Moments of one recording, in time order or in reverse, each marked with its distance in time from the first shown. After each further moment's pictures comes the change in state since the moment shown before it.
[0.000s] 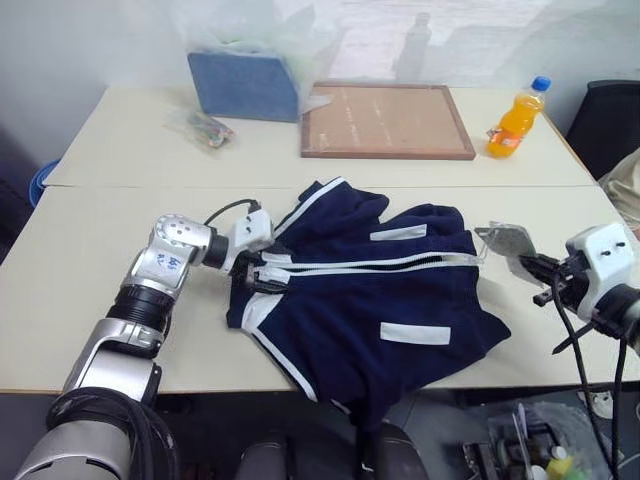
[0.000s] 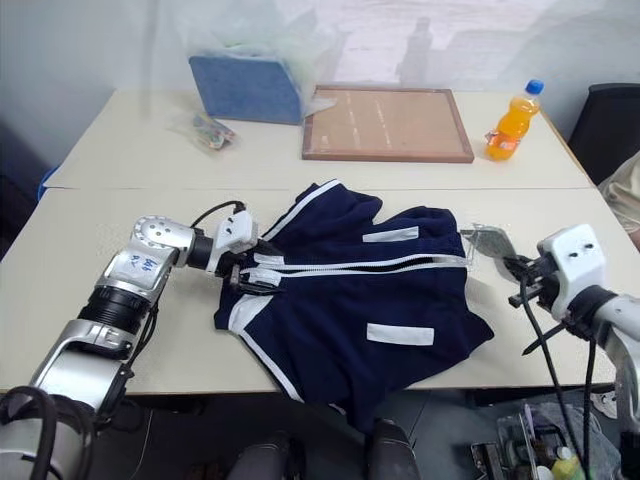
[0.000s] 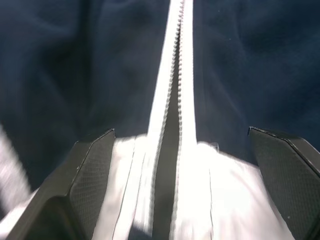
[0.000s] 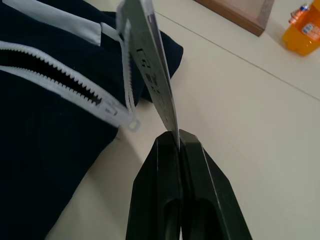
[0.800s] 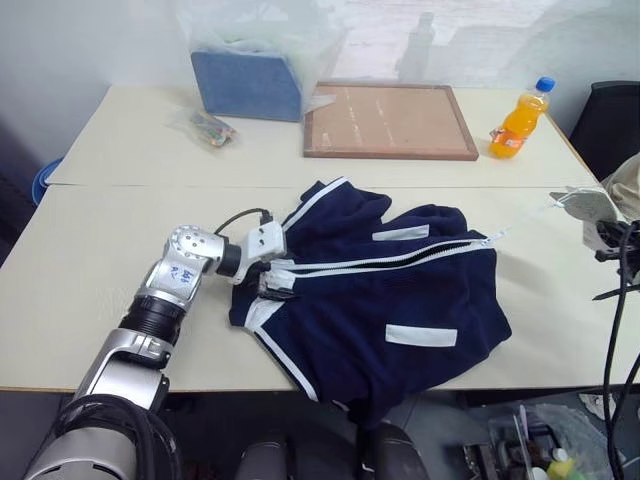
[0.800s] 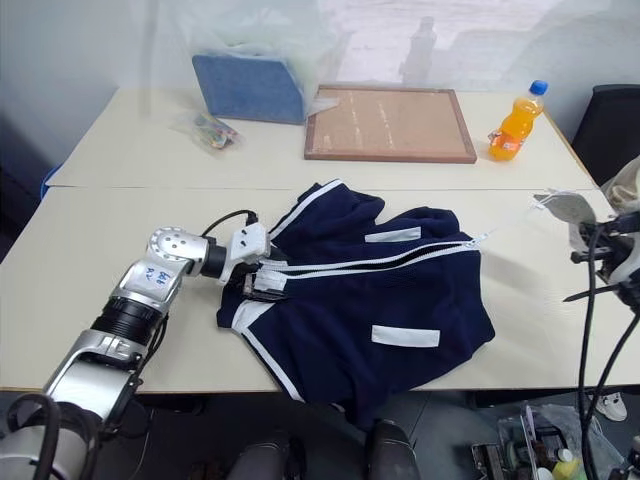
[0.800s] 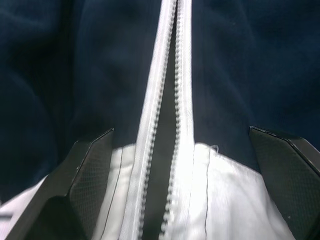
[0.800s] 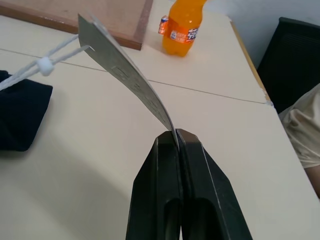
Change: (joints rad) left arm 0.048 -0.085 -0.038 -0.001 0.062 -0.086 0.101; right arm -0.097 0.004 -0.202 0.115 0.084 0.122 -0.204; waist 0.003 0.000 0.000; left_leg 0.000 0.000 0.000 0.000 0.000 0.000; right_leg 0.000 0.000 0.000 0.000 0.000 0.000
